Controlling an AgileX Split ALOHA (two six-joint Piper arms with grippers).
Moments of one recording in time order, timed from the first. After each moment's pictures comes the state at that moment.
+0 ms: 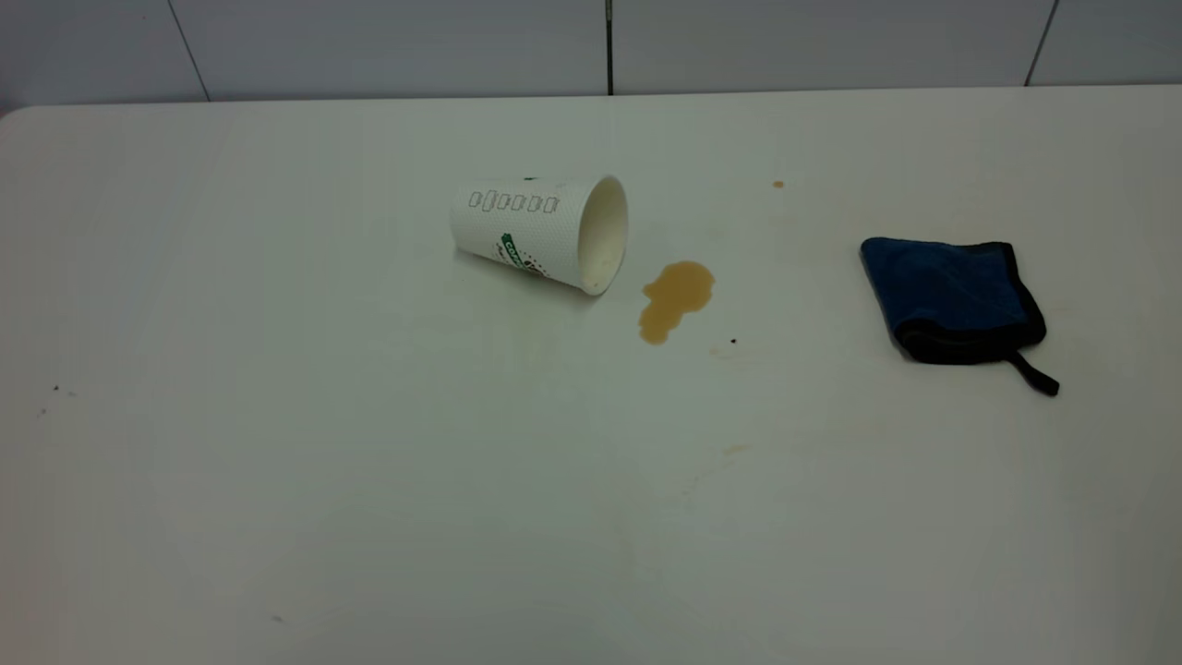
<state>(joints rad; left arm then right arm) -0.01 -0.02 -0.48 0.03 1.12 0.01 0.06 -0.02 -0.47 -0.03 1.11 0.12</state>
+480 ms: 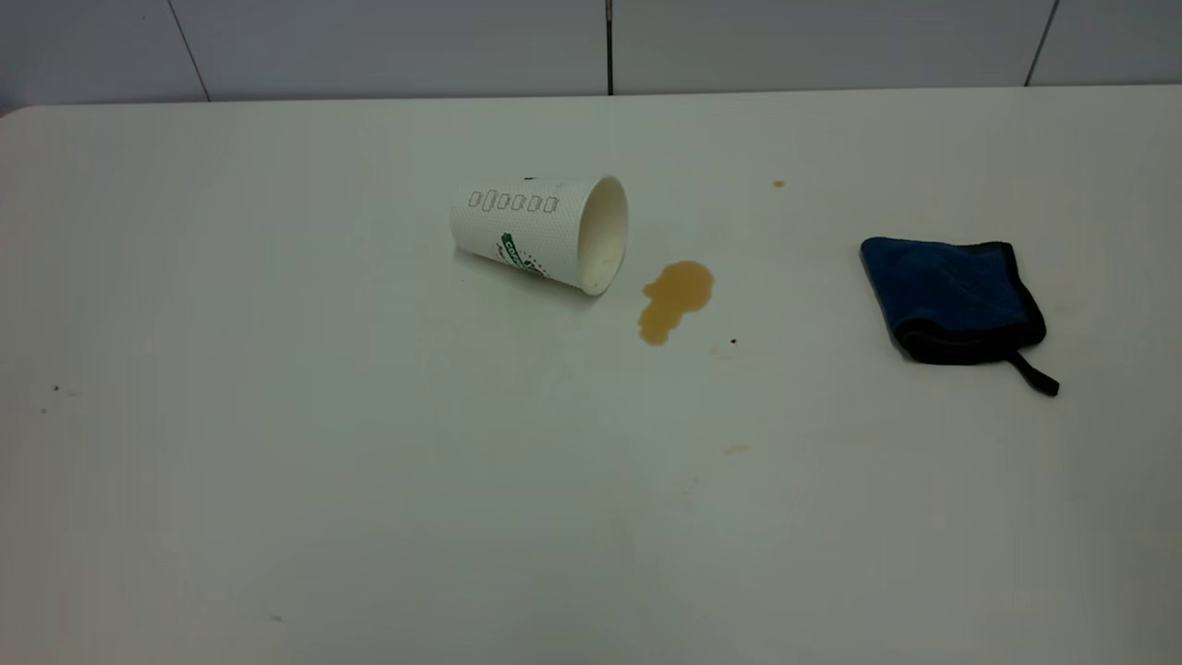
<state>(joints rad) -0.01 0.24 -0.59 -0.05 1.01 0.09 0.06 -0.02 -0.47 -0.03 1.11 0.12</state>
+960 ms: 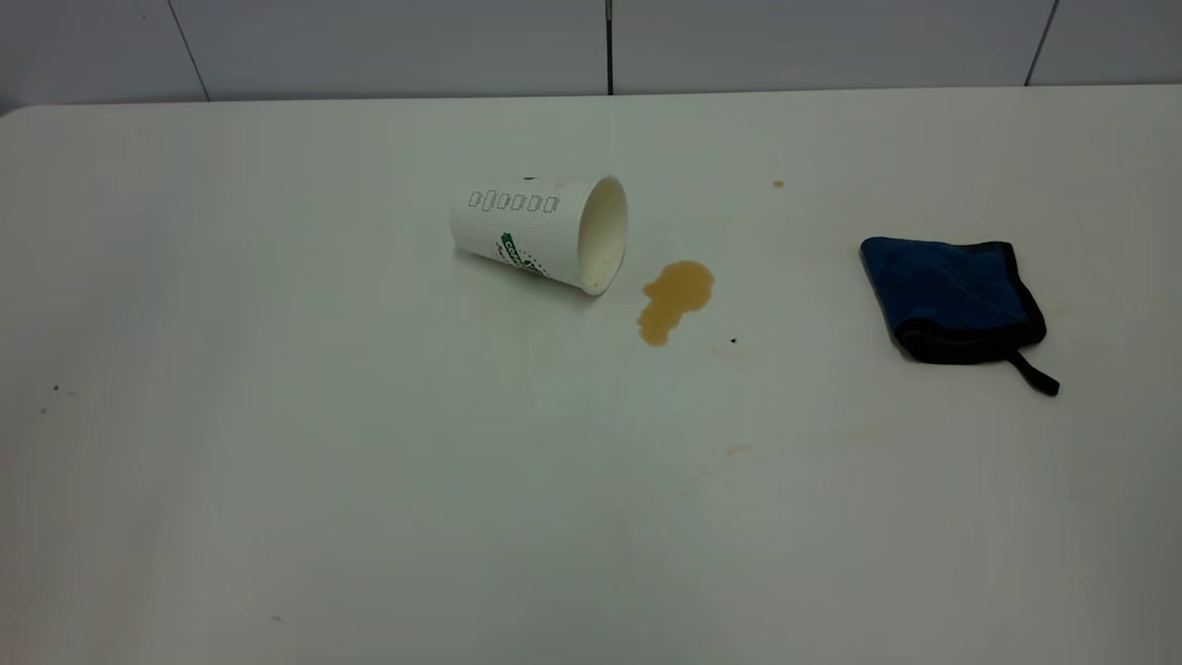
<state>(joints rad) -0.01 0.94 -0.65 -0.52 0.55 0.56 0.06 -0.02 -0.47 -0.03 1.11 0.12</state>
